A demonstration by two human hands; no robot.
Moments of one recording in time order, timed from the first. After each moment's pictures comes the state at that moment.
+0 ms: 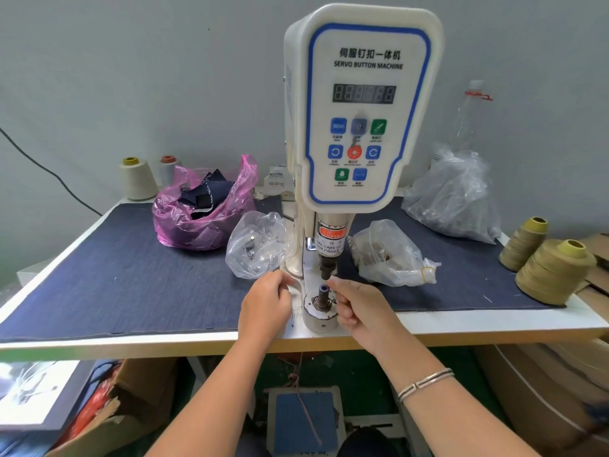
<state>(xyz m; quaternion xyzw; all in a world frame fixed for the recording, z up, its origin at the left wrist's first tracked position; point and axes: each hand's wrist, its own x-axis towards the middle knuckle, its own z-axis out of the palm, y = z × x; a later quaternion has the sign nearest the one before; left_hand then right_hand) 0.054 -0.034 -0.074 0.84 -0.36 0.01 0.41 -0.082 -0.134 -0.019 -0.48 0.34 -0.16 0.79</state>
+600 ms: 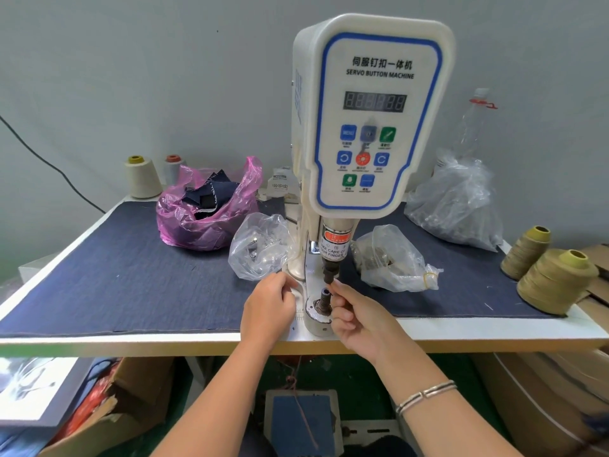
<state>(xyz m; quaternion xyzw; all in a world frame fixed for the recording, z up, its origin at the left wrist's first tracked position) 0.051 -0.035 -0.072 0.84 -0.36 0.02 0.40 -0.083 -0.126 -0.011 -0.30 0.33 -0.11 0.89</state>
